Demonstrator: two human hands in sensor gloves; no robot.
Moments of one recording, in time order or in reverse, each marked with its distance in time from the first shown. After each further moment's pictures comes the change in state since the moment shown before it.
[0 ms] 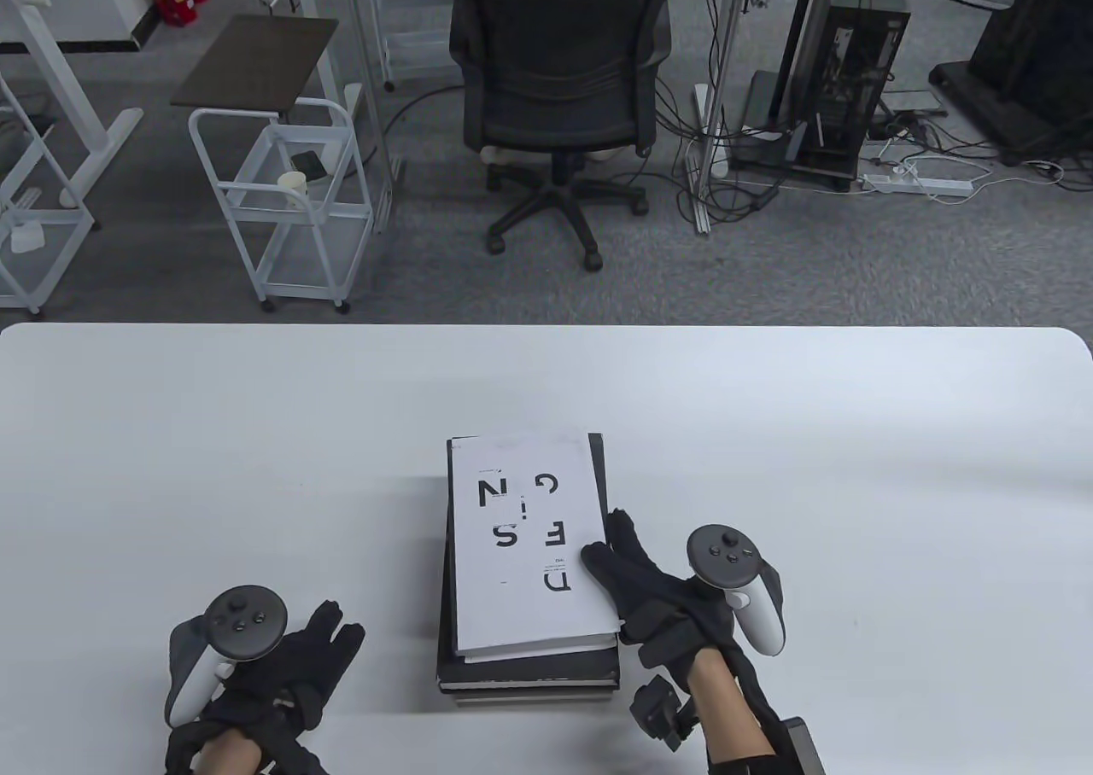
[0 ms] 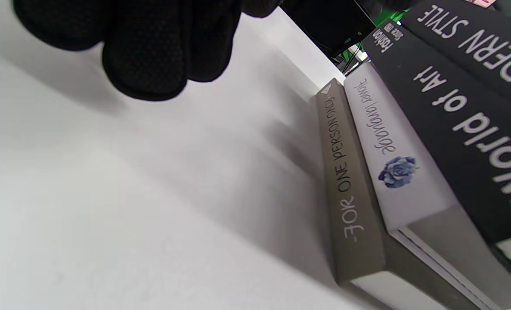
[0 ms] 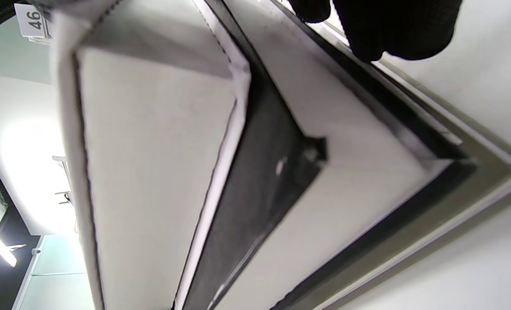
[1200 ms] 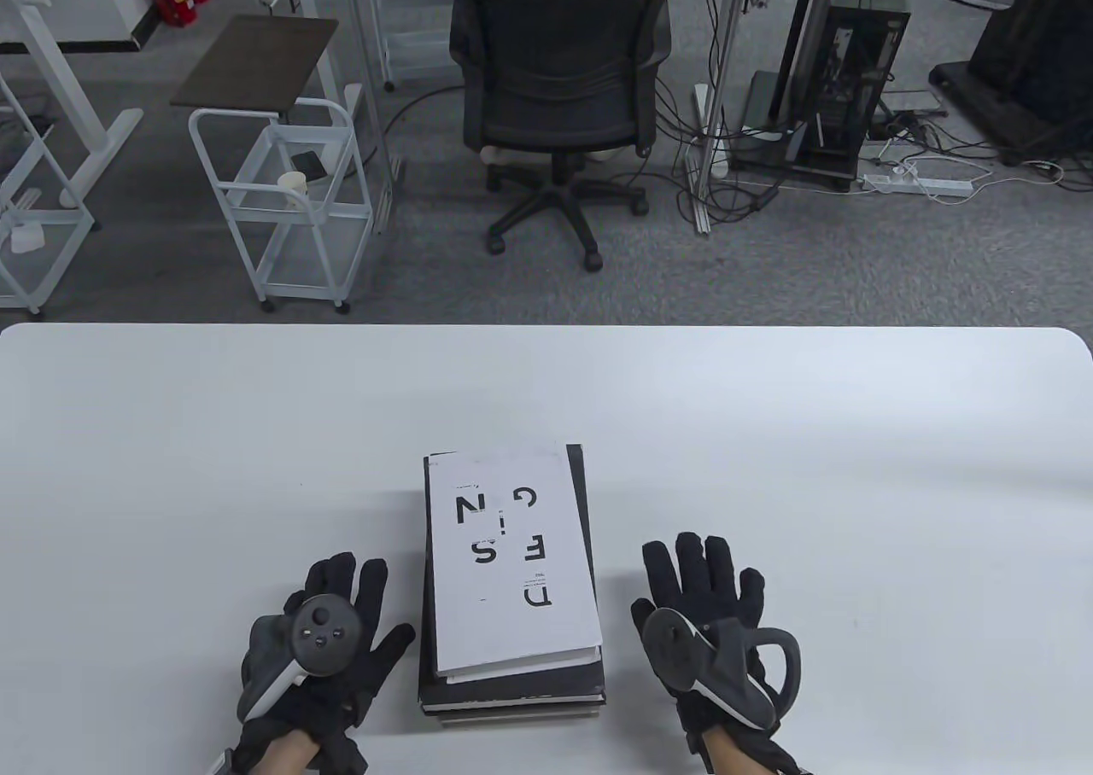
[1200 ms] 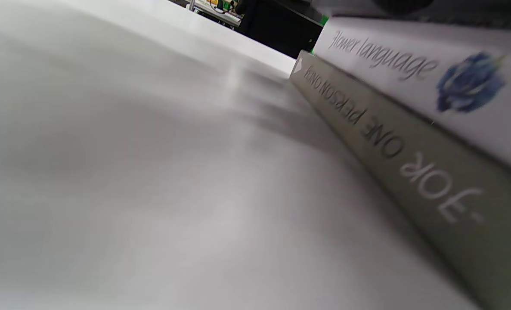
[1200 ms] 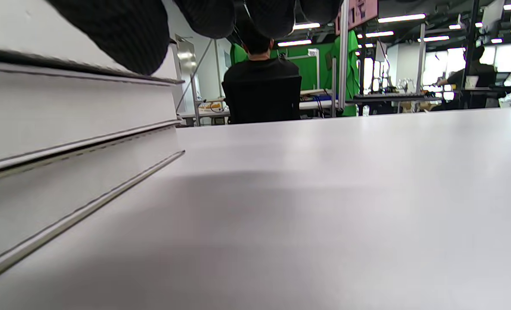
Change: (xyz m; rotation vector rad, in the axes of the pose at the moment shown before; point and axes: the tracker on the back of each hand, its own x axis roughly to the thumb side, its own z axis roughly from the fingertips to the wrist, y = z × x) left_hand 0.023 -0.042 -0.029 0.154 -0.103 -0.364; right_hand -0.013 0.012 0.039 -0.558 -0.006 1.150
